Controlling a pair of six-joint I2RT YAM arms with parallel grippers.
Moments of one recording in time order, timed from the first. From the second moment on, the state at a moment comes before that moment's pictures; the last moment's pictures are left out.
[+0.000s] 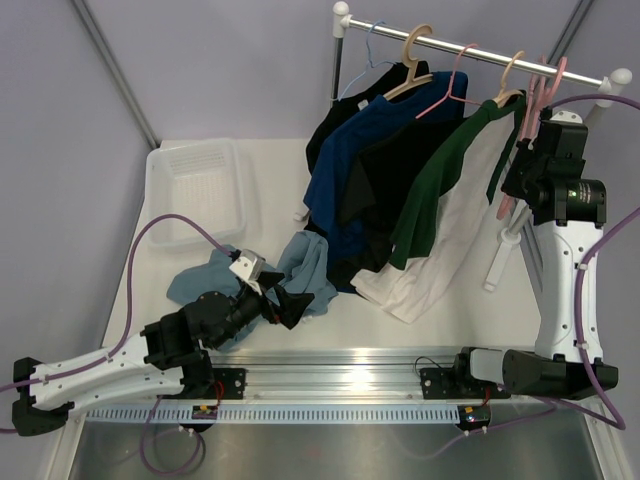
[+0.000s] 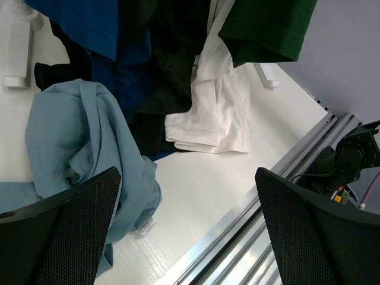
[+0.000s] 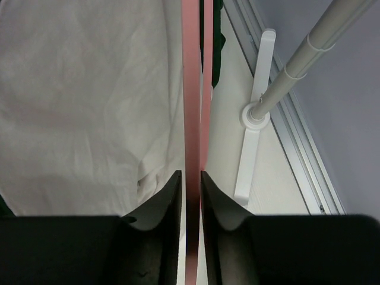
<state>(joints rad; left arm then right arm) -1.21 0.53 0.51 -0.13 -0.41 -0.41 -0.11 1.28 1.69 -1.00 0.17 0.18</state>
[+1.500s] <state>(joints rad) -0.90 0.97 0.58 -0.41 -0.69 -0.77 -0.04 1.08 2.19 -1.16 -0.27 0.44</state>
